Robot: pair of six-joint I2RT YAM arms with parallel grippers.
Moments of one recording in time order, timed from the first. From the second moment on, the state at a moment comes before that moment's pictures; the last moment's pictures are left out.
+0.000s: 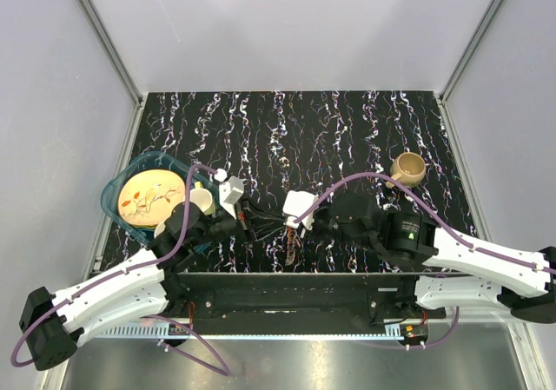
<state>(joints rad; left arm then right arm) -0.88 0.74 0.46 0.42 0.46 -0.43 1.26 1.01 1.09 -0.52 0.23 -0.33</state>
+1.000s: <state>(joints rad) -0.88 0.75 0.41 0.51 0.45 -0.50 1.28 1.10 1.15 -0.47 0.33 -0.45</state>
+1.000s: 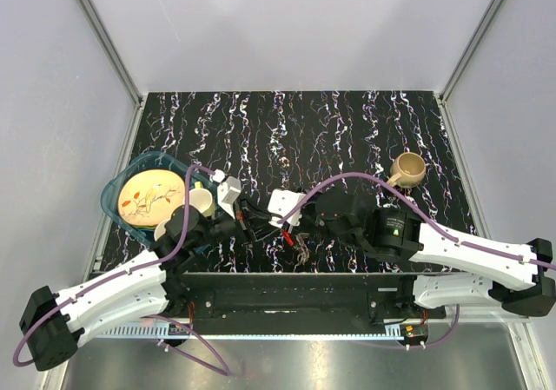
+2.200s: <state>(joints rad) -0.88 0.64 0.36 0.57 0.48 -0.32 1.30 0.89 1.24 -0.45 0.24 0.09</state>
